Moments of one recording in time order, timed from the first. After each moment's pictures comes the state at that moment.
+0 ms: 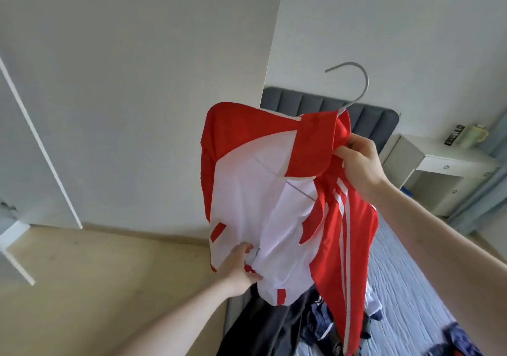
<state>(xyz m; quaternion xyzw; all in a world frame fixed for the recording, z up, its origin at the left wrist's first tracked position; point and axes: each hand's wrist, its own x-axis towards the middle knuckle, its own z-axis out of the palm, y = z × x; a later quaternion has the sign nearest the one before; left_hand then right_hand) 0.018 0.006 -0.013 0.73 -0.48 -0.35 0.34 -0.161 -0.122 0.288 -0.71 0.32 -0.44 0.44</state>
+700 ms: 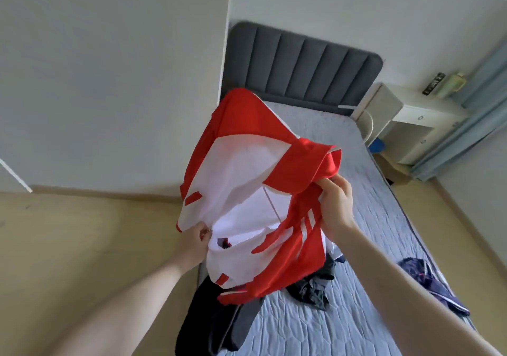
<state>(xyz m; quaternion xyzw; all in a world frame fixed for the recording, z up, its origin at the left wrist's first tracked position) 0.024 -0.031 -0.084 0.76 -0.44 -0.34 0.34 -0.221 -0.135 0.142 -0.54 0.44 -0.47 0.54</state>
